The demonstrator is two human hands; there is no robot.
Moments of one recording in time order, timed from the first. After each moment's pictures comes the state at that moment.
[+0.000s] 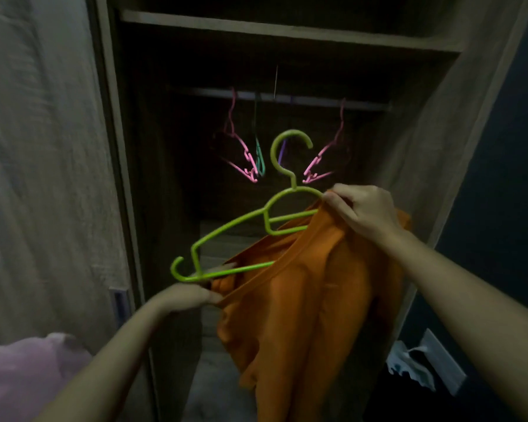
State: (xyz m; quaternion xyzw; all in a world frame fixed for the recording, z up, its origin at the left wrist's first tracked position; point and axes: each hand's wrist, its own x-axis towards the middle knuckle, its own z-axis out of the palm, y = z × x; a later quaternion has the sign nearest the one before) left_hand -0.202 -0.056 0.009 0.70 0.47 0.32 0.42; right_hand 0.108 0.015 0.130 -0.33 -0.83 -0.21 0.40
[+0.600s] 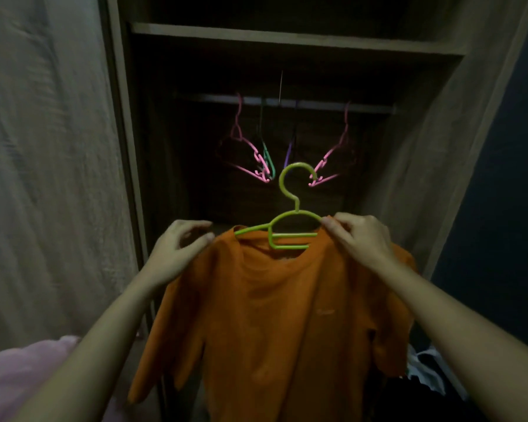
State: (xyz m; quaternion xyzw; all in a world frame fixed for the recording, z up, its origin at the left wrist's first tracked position) left_hand -0.236 -0.062 0.052 0.66 0.57 0.45 0.17; right_hand 0.099 0.009 0.086 -0.47 -0.79 -0.09 0.39
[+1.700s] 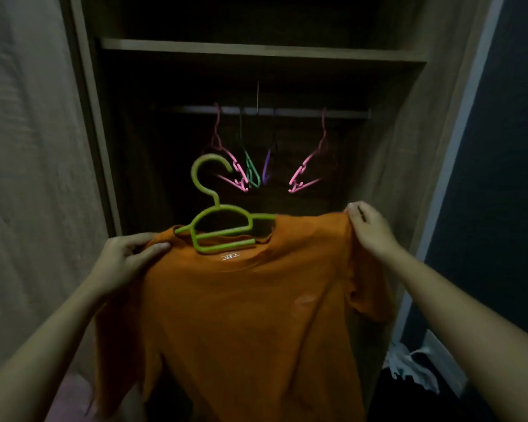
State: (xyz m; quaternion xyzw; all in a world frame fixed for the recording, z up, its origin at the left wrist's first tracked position) left_hand -0.275 -0.070 0.067 0.72 0.51 0.47 0.11; right_hand 0.146 0.029 0.100 -0.55 -0.68 0.16 0.46
